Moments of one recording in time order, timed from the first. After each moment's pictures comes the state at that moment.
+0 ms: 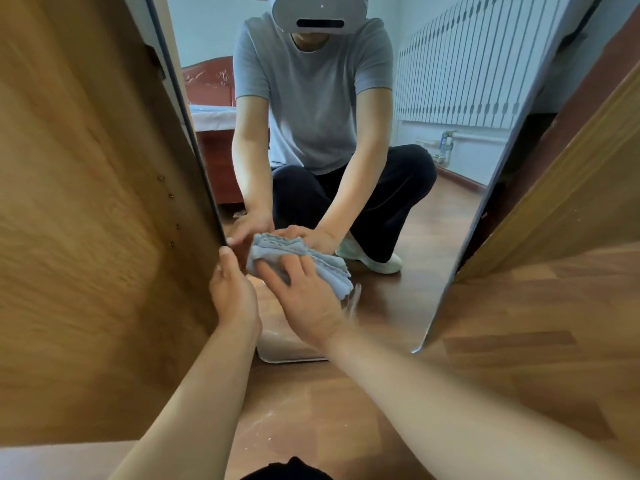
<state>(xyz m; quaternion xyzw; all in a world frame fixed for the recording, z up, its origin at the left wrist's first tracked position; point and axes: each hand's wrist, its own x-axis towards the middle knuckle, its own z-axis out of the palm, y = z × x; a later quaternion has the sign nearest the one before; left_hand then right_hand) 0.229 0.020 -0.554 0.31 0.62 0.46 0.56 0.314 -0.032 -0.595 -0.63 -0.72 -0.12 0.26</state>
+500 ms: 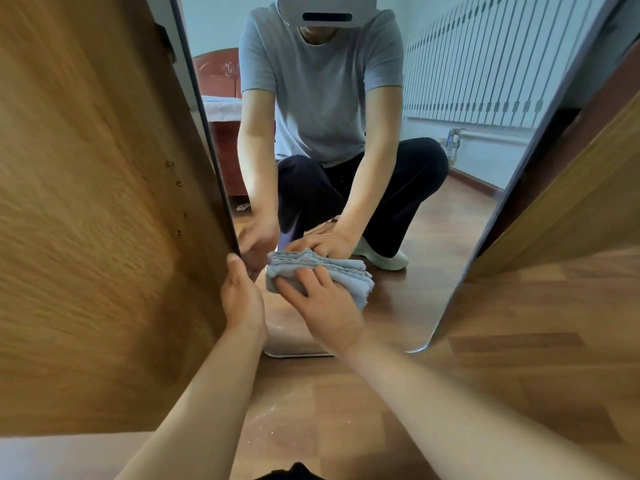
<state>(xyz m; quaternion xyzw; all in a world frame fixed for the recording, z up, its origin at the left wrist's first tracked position) 0.223 0.011 -0.567 0.29 0.64 0.42 0.58 0.324 -0.041 -0.631 -0.61 -0.73 -0.19 0.24</state>
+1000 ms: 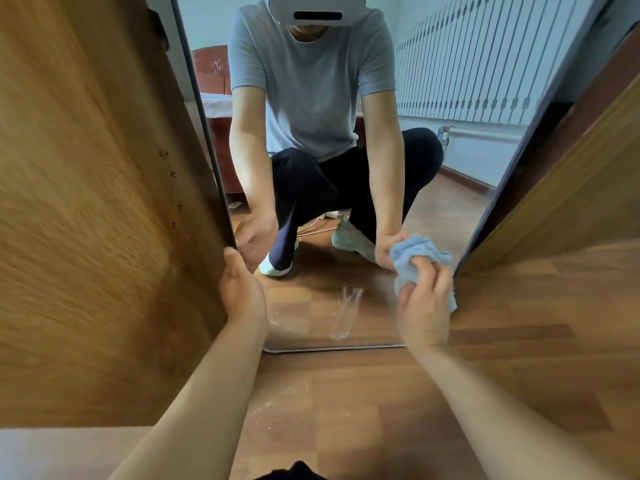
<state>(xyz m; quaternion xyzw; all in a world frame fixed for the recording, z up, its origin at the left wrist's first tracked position) 0.225 0.008 -0.561 0.28 0.65 0.43 0.55 0.409 -0.110 -0.643 -0.82 -0.43 -0.16 0.34</state>
